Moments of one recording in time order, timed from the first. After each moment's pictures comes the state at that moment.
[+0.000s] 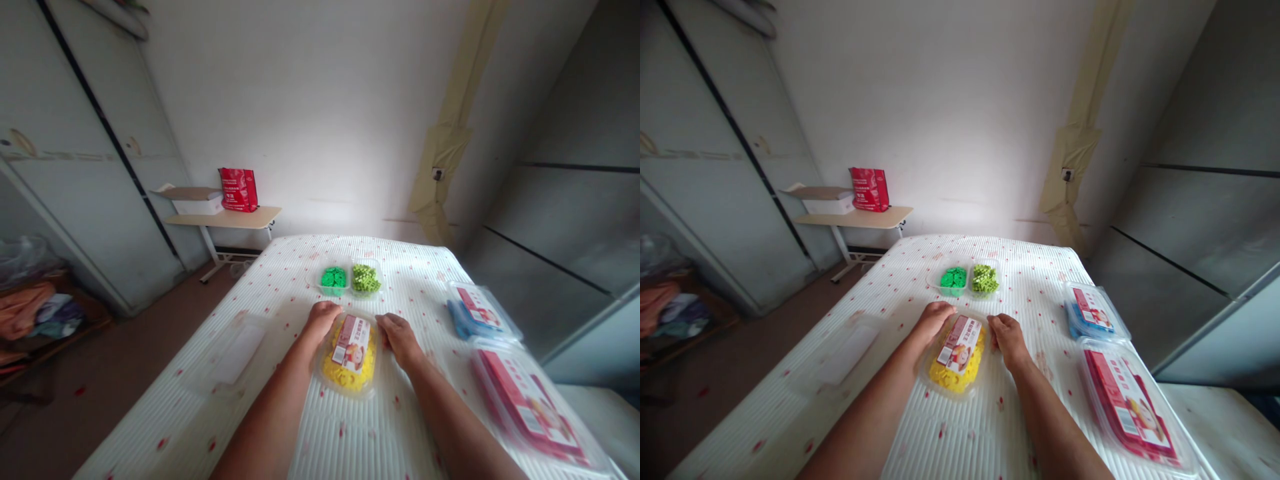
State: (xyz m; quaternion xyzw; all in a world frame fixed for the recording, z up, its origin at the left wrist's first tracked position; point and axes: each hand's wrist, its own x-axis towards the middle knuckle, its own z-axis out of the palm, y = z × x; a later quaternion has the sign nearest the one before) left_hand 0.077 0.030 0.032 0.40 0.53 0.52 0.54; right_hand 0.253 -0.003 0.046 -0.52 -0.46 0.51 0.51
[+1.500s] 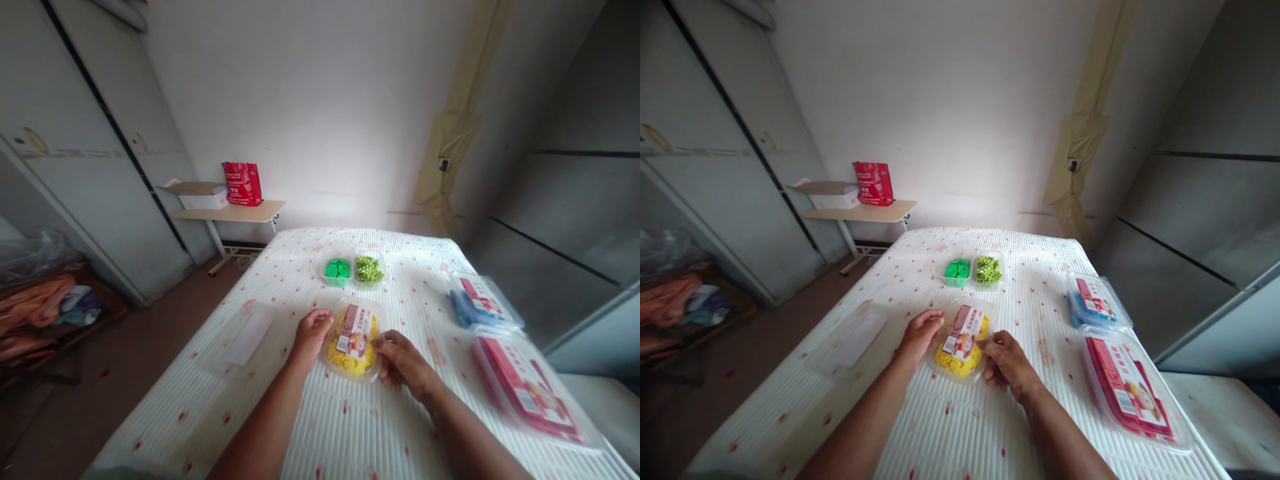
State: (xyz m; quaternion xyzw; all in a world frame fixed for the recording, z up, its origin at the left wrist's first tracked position) left_hand 0.058 -0.042 0.037 0.39 0.57 0.54 0.48; right_hand 0.255 -0.068 0.058 -0.56 -0.44 0.63 0.31
